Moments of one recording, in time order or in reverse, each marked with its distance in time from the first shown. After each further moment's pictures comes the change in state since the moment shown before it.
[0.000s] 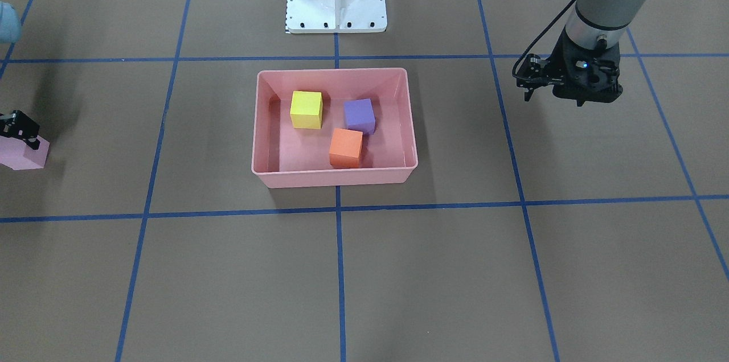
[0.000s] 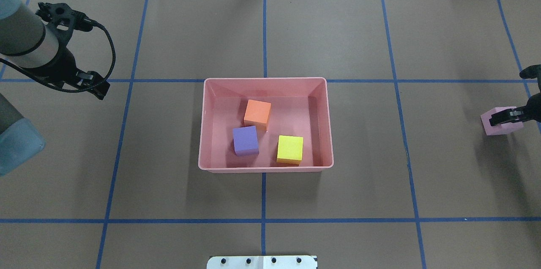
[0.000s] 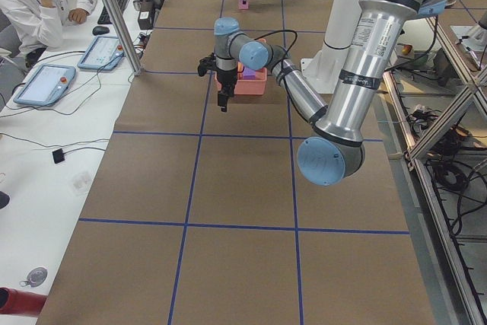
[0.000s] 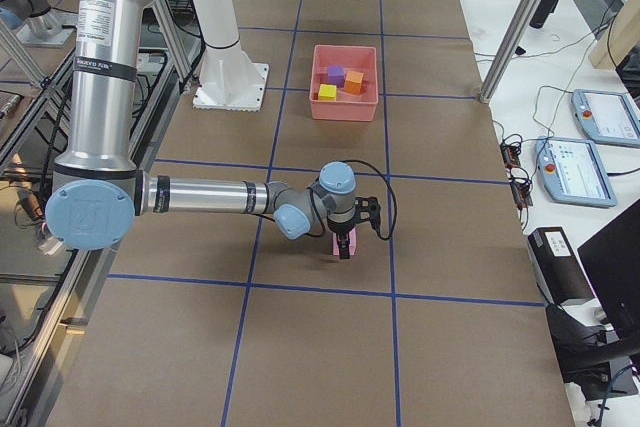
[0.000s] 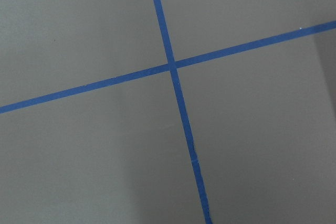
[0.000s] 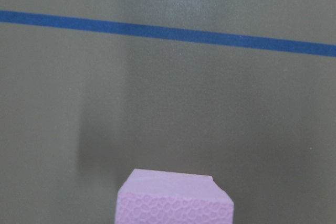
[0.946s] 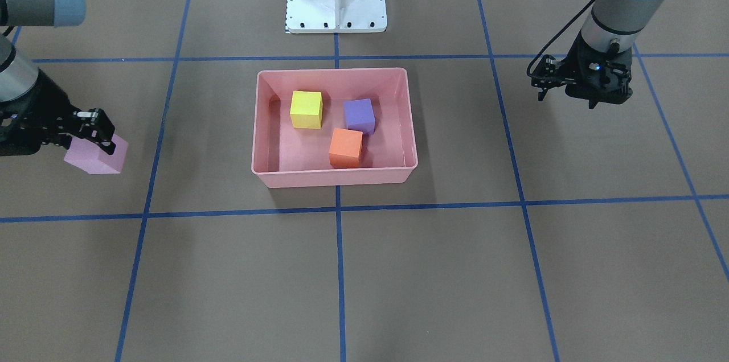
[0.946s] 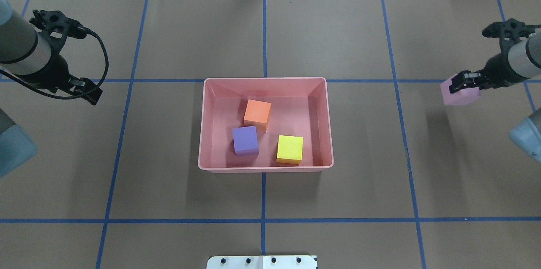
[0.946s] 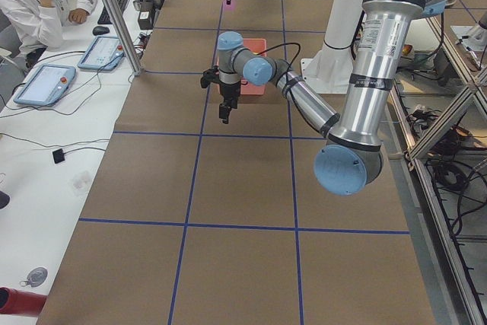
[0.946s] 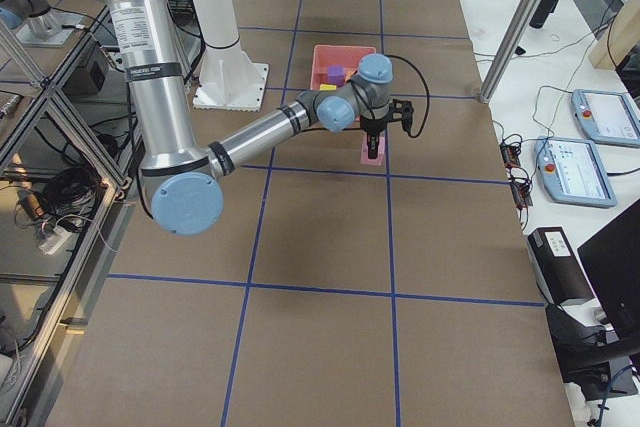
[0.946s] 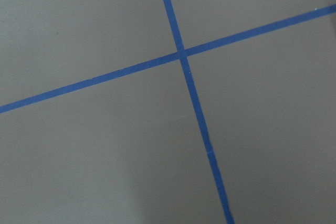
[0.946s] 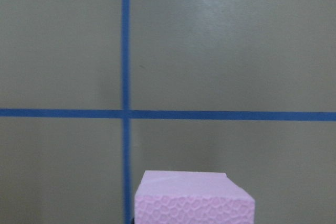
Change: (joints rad) left arm -0.017 0.147 0.006 -0.162 0.001 0.098; right arm -0.056 0.414 0.303 -0.598 0.062 0.285
